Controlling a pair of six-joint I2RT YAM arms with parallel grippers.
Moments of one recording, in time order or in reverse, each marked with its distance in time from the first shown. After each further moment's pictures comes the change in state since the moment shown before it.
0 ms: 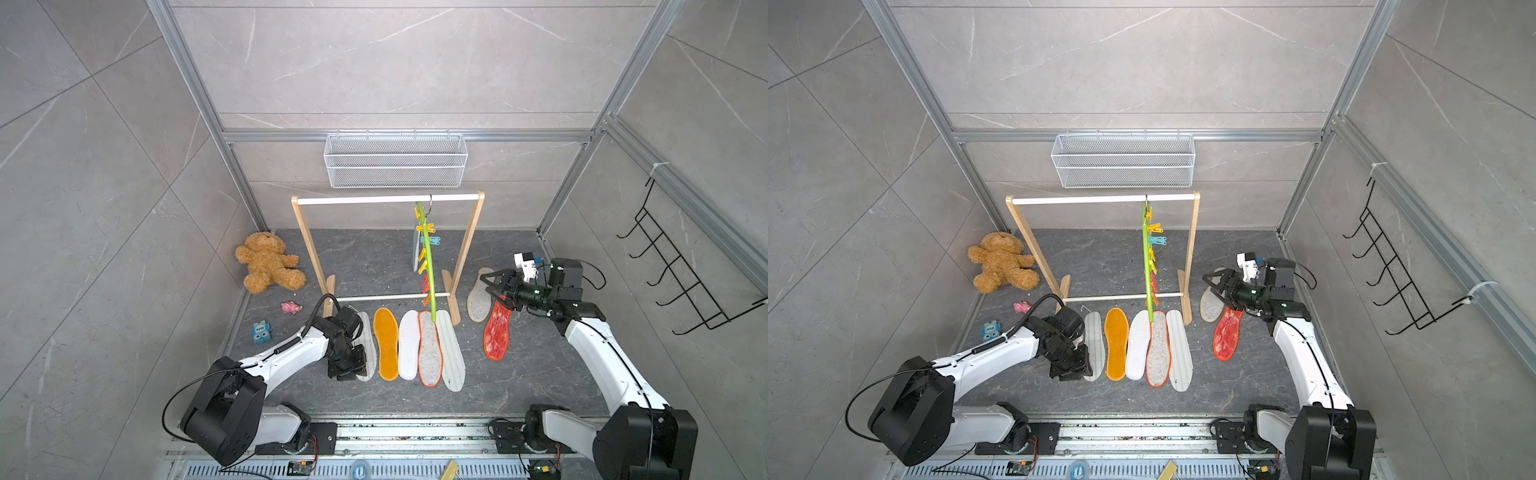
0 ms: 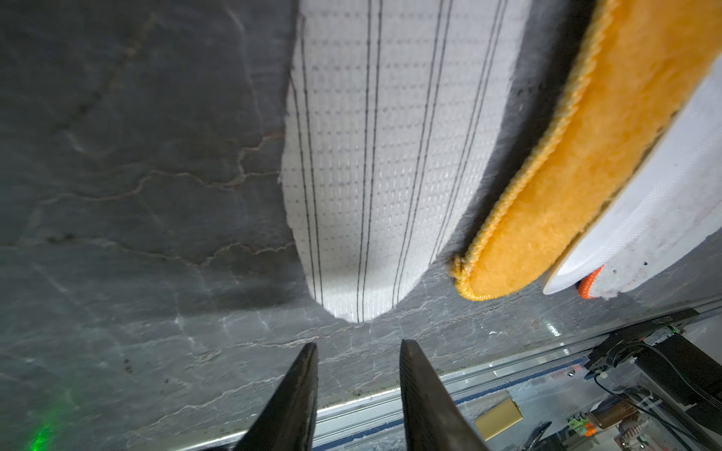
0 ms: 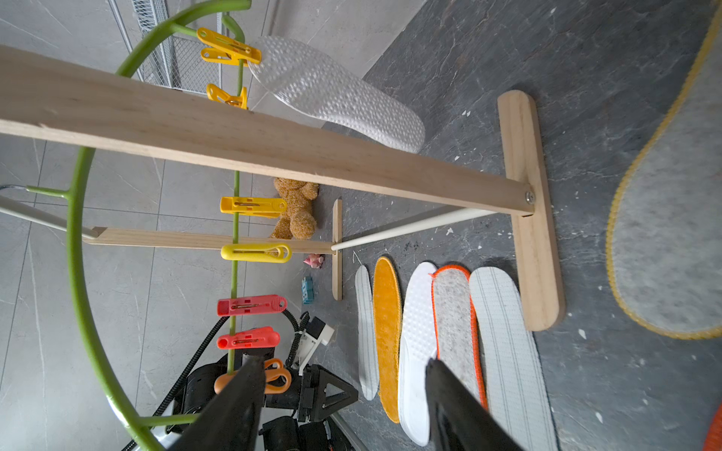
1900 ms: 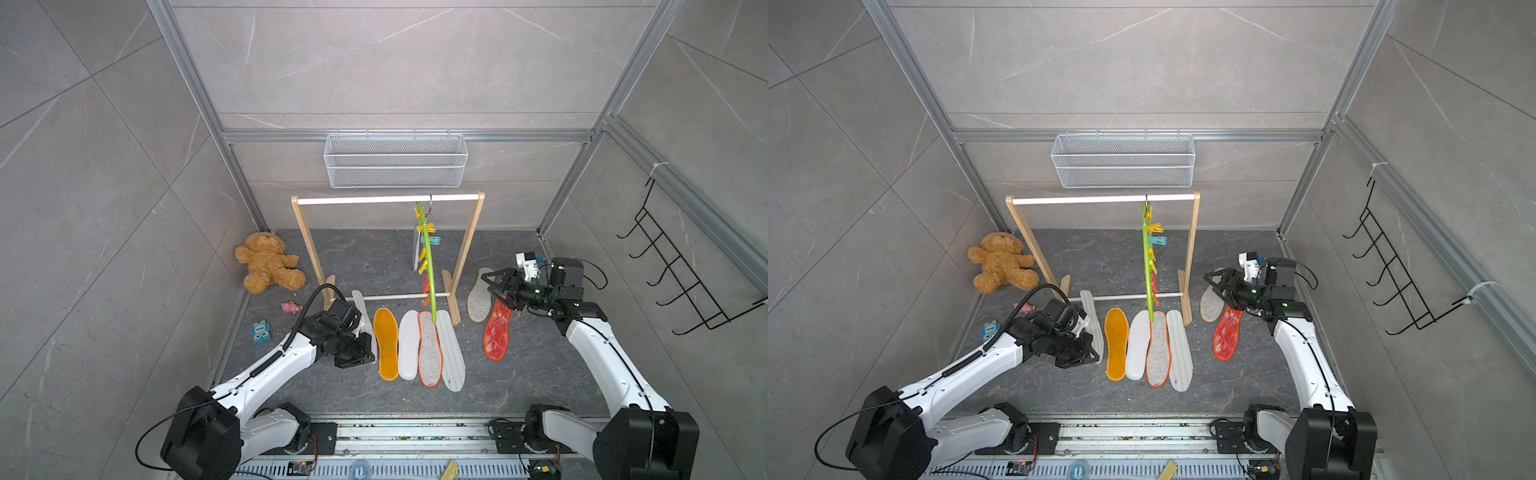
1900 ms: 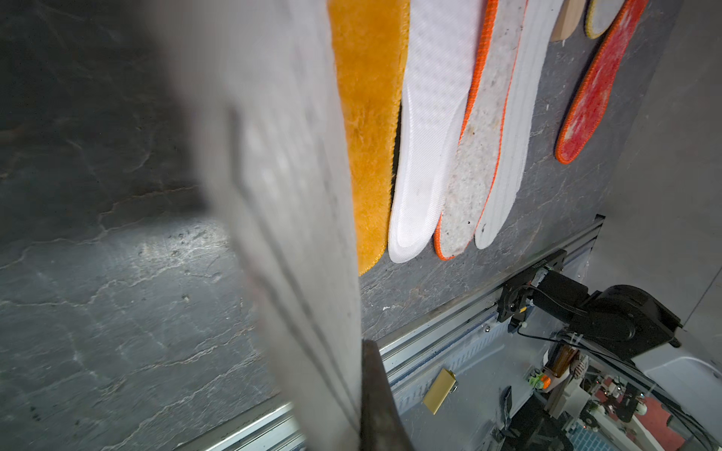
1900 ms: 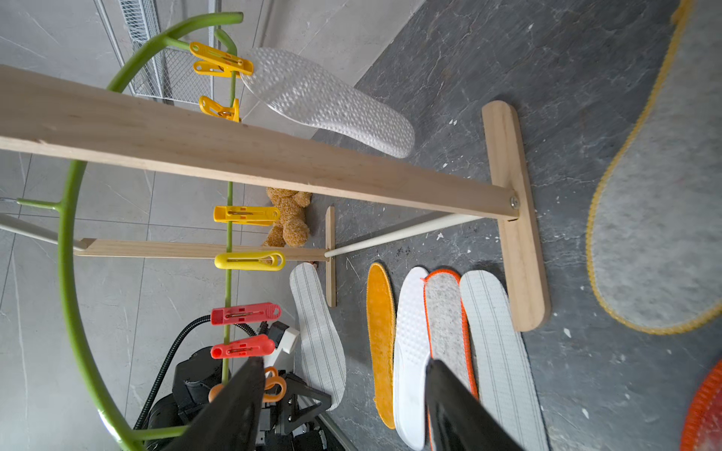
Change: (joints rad) left arm -0.005 -0.143 0.027 0.102 0.125 0.038; right arm 0.000 -0.007 0.009 -0.024 0.037 -0.002
